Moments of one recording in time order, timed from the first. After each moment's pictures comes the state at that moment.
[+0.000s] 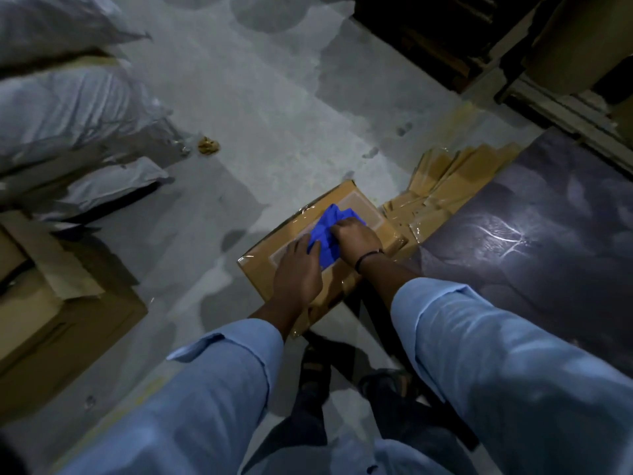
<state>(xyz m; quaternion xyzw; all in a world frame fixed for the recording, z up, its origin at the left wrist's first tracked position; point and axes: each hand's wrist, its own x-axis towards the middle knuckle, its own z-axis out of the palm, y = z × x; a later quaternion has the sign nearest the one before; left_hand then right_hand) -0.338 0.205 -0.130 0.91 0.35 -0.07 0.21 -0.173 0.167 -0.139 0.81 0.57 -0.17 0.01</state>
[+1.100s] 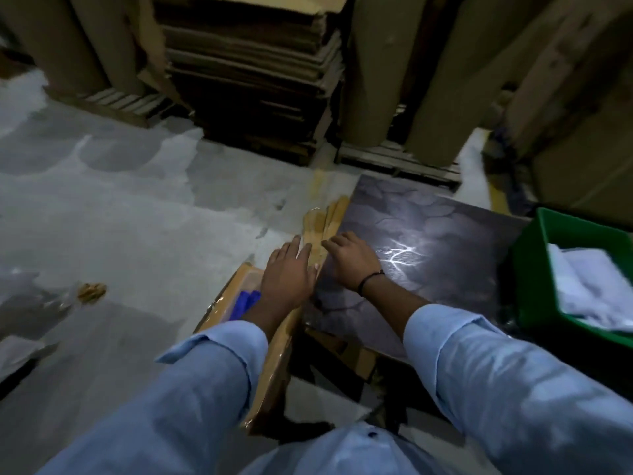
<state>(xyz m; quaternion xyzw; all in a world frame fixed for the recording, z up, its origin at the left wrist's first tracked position) -0.198 0.156 -0.012 0.98 0.08 0.05 0.14 -0.098 0.008 0.008 0.91 0.41 0.02 -0.02</state>
